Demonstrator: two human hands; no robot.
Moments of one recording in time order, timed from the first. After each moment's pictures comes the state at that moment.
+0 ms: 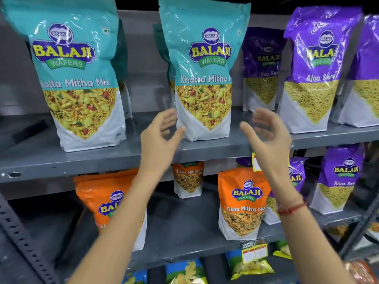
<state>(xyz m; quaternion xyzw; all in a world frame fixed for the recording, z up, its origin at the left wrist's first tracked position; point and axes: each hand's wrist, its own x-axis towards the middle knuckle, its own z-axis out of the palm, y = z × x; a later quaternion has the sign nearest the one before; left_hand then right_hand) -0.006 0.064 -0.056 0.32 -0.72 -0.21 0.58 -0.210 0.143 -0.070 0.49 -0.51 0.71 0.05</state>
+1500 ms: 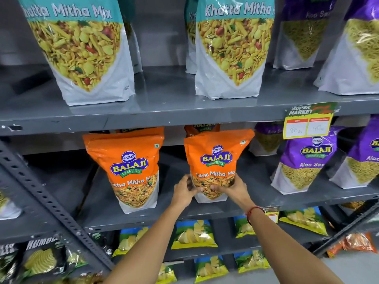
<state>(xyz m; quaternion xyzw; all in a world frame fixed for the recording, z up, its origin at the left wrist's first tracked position) -0.015 0.027 -0.326 0.51 -0.65 -0.47 0.30 -0.193 0.075 -0.325 0.43 -0.69 0.46 -0.37</state>
